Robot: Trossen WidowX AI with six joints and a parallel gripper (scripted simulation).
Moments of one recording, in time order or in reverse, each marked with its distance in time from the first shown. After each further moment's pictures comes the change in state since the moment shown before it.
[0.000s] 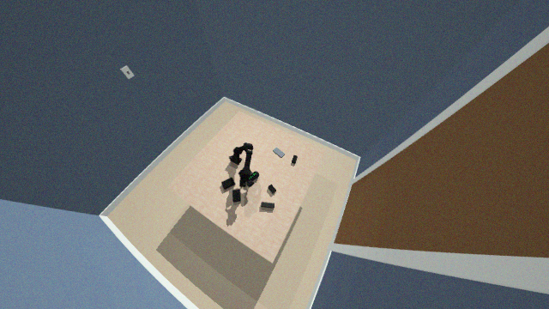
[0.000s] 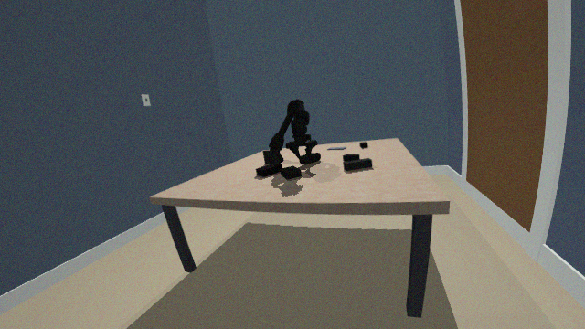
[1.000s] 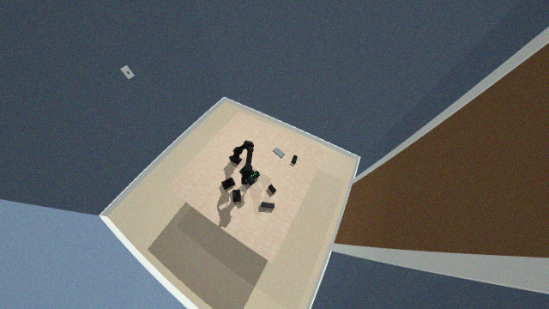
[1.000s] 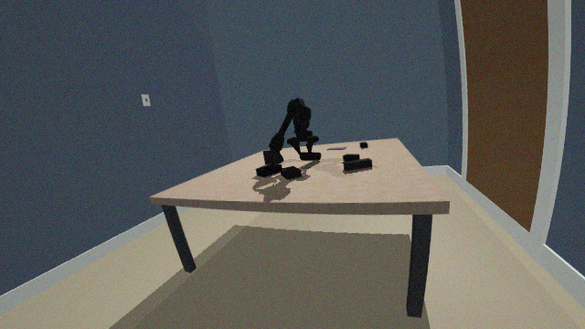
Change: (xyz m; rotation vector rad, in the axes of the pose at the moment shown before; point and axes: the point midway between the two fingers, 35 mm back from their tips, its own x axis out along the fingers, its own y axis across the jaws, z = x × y) arm -0.019 0.000 0.015 -0.001 0.065 0.002
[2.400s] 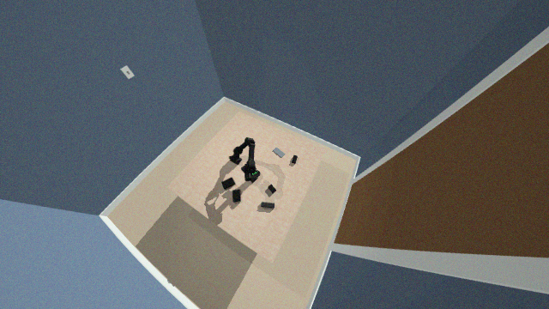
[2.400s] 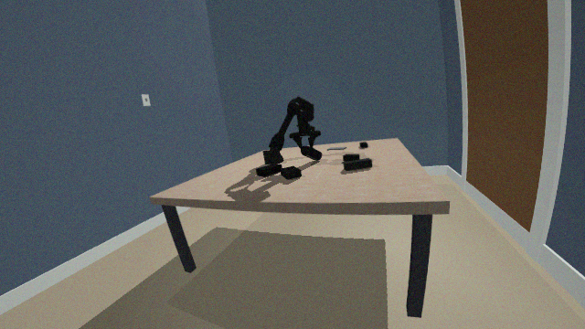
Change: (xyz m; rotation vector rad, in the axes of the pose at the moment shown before) arm -0.024 0.000 0.025 0.002 0.092 -0.001
